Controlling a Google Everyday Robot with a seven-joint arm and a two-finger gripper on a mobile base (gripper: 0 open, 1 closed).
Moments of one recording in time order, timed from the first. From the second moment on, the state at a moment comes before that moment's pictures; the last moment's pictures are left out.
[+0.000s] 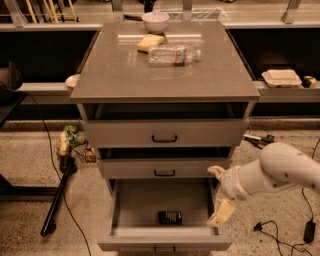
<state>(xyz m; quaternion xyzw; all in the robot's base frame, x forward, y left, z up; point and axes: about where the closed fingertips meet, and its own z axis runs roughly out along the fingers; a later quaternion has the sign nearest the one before) 0.452 -0.159 0.590 -0.60 0.73 0.20 0.24</state>
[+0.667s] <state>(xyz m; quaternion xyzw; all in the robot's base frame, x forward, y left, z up) 0.464 -0.140 0.463 -0.59 0.74 0.21 0.25</state>
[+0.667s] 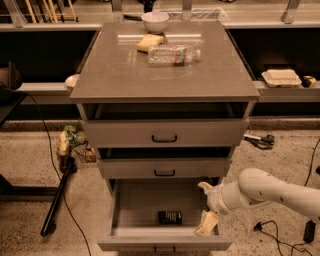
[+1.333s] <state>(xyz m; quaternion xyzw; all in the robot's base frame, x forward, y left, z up) 0.469 -0.134 0.448 -0.60 0.73 0.21 0.25</state>
